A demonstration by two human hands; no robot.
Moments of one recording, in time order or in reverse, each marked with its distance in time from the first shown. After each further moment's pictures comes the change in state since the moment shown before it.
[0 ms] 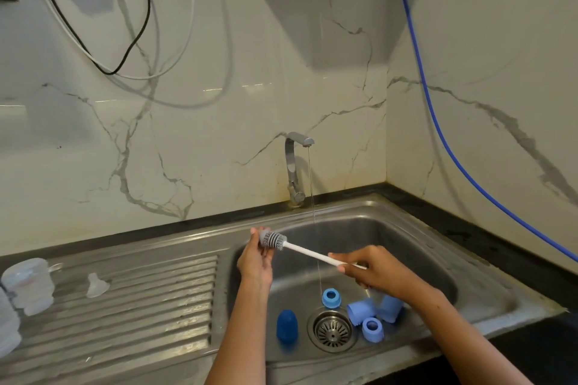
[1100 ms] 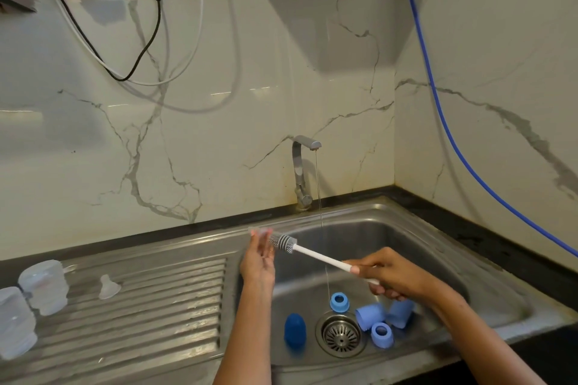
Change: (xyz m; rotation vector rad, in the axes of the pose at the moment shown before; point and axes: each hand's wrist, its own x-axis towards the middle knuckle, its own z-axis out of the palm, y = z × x) left_hand -0.001 0.012 -0.005 -0.081 -0.002 0.012; right_hand -0.005 0.003 -0.012 0.331 -0.117 0.091
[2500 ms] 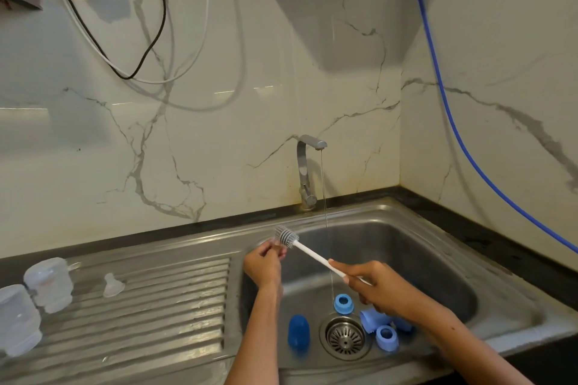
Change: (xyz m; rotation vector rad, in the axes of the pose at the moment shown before) left_hand 0.006 -0.026 -0.005 0.648 0.091 0.383; right_hand 0.004 -0.006 0.037 -0.261 0.100 -0.088
